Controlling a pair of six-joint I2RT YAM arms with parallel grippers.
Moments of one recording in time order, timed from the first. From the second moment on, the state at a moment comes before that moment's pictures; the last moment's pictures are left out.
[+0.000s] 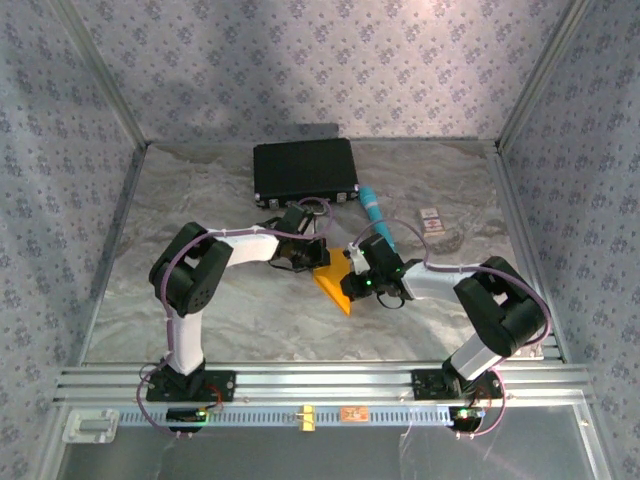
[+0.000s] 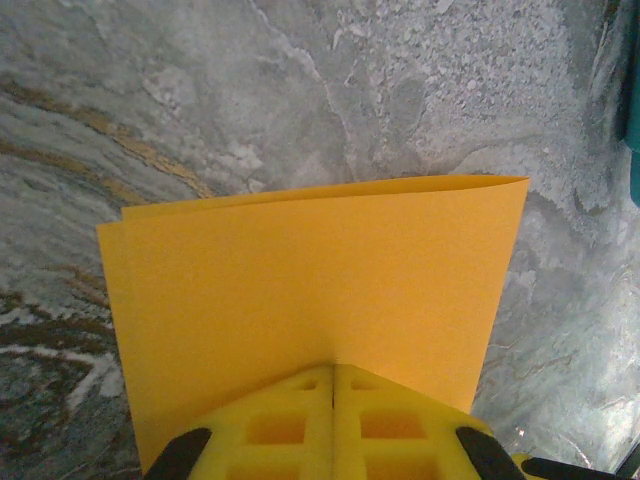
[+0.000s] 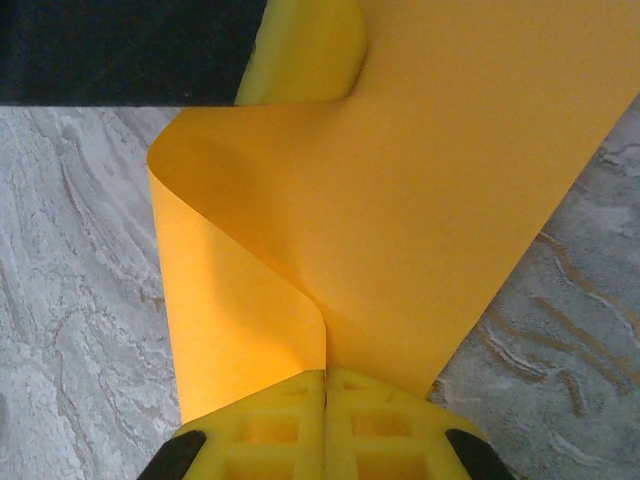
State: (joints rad) left arm -0.66 1.95 1.12 -0.20 0.43 -0.77; right arm 0.64 1.58 0.64 -0.01 -0.33 0.31
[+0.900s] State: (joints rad) left arm -0.75 1.70 0.90 -0.03 0.44 -0.91; right arm 0.64 1.59 0.64 0.00 -0.33 0.32
